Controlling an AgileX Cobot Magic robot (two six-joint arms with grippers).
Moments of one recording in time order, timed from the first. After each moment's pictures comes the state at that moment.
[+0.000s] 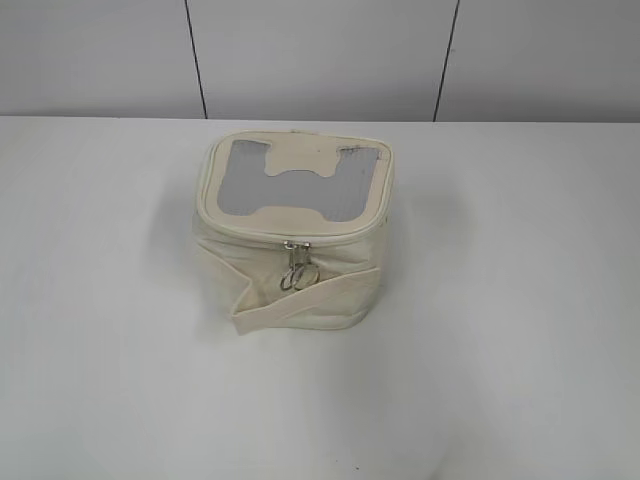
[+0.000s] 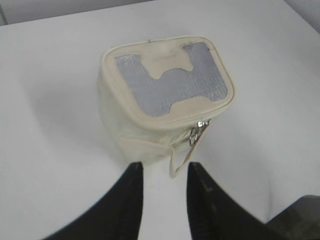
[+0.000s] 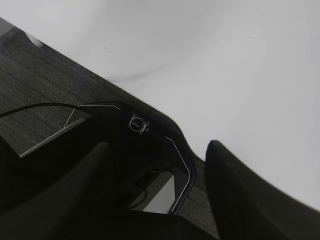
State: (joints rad) left arm -0.41 0.82 -0.82 -0.34 0.77 0.21; right arm 0.51 0.69 -0.60 0.25 1.01 -0.08
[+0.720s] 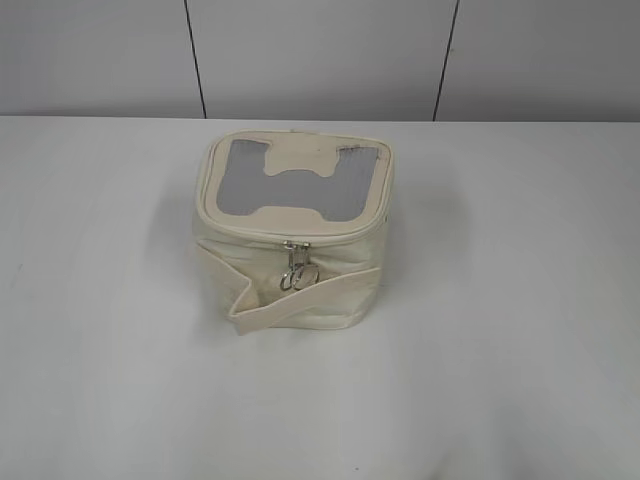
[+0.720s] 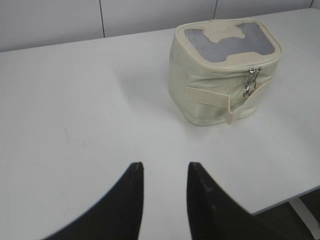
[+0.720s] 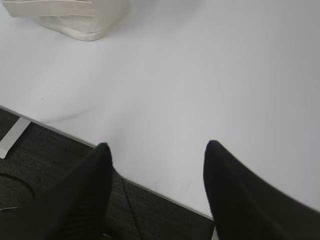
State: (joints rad) left arm -0.41 -0.01 -0.54 -0.01 1.07 0.00; right arm 0.51 -0.01 -0.54 -0.02 1.19 0.03
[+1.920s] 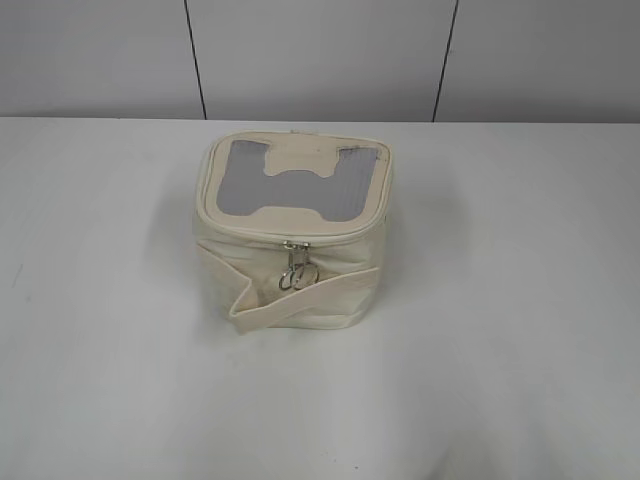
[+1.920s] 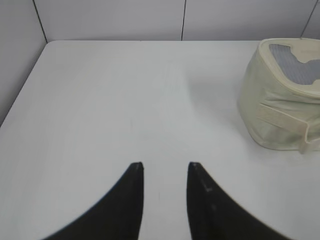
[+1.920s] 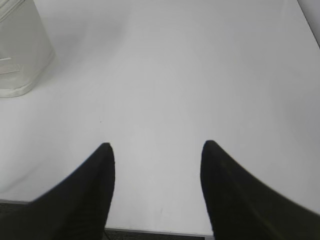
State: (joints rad) left arm -0.10 -0.01 -0.54 -0.01 1.06 0.00; right arm 0.16 -0.01 -0.50 -0.01 1.05 0.03
